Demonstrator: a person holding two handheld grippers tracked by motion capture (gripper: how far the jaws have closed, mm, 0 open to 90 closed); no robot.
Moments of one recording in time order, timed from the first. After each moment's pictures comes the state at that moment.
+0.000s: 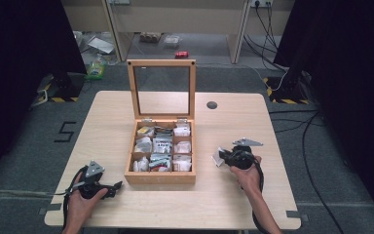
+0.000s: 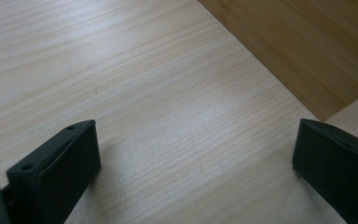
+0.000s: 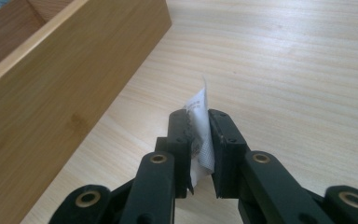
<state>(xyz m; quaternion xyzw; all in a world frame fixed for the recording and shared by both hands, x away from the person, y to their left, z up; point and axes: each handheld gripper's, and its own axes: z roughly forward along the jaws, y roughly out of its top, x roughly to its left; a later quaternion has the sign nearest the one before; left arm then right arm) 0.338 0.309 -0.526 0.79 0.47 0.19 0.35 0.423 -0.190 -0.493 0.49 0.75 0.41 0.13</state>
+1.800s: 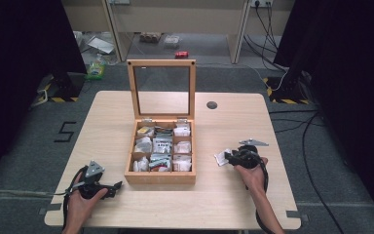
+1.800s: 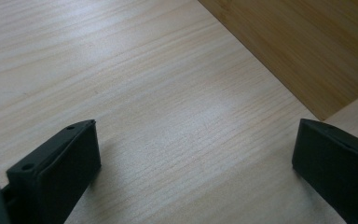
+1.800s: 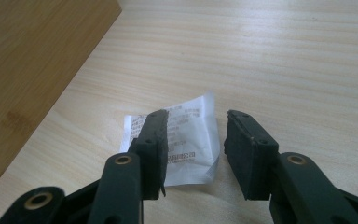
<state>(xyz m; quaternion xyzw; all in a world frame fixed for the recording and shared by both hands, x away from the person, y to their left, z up) 0.338 0.309 -0.526 0.79 0.47 0.19 0.34 0.429 -0.210 -0.503 0.54 0.73 0.39 0.14</state>
